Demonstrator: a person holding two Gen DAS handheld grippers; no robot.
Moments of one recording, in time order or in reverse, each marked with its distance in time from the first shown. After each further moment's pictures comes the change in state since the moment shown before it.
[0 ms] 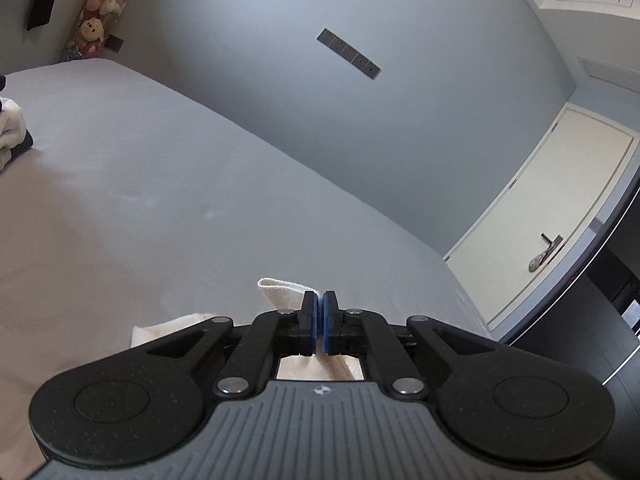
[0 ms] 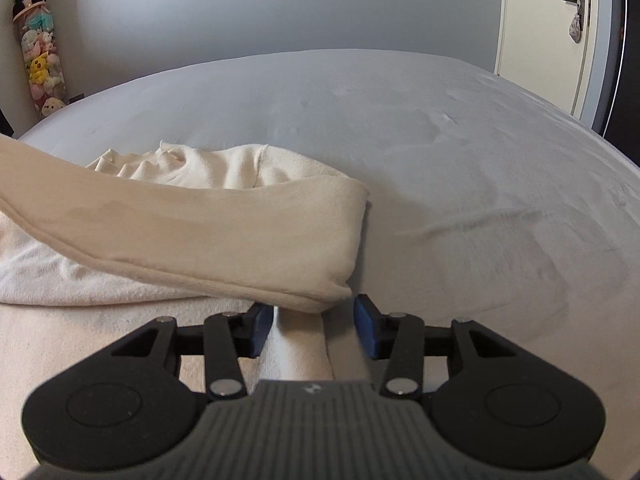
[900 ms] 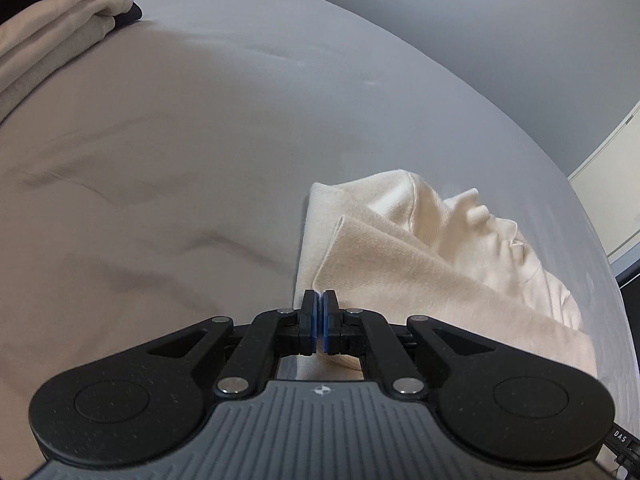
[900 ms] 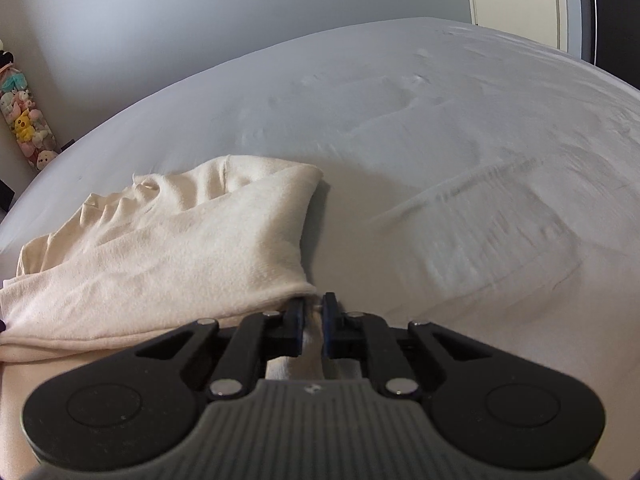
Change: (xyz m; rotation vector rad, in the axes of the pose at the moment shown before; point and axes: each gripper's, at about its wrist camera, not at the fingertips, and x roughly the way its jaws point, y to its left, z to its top) left arm 0.044 0.103 -0.075 -0.037 0.296 0.346; right arm 0.017 -0.037 0.008 0.196 0.042 0.062
